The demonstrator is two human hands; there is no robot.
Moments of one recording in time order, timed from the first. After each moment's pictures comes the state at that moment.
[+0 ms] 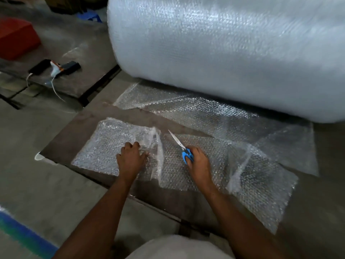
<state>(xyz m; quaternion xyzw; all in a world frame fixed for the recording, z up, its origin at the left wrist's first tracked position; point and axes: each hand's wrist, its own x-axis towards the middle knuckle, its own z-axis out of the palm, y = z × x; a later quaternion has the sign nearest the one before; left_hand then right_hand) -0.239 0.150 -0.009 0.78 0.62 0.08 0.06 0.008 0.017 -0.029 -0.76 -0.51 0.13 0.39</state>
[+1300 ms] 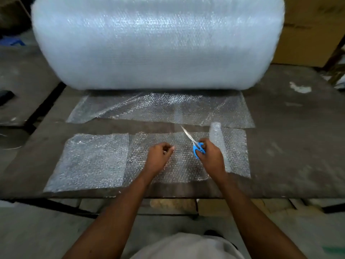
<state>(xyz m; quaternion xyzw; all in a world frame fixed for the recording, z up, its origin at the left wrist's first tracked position) -0.097 0.028 0.015 0.86 0.31 0.18 0.38 0.065 -0.154 0.017 -0.86 -0.32 0.07 0.39</state>
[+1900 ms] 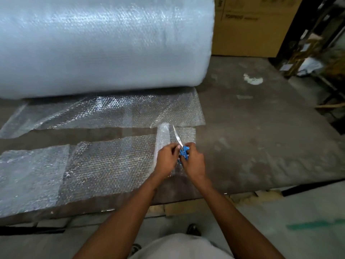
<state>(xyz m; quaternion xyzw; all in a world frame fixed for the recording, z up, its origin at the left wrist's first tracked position) 0.110 -0.151 -0.001 0.85 0.26 0.16 0.43 0.170 -0.278 0.013 -0.87 -0.26 0.08 0.40</state>
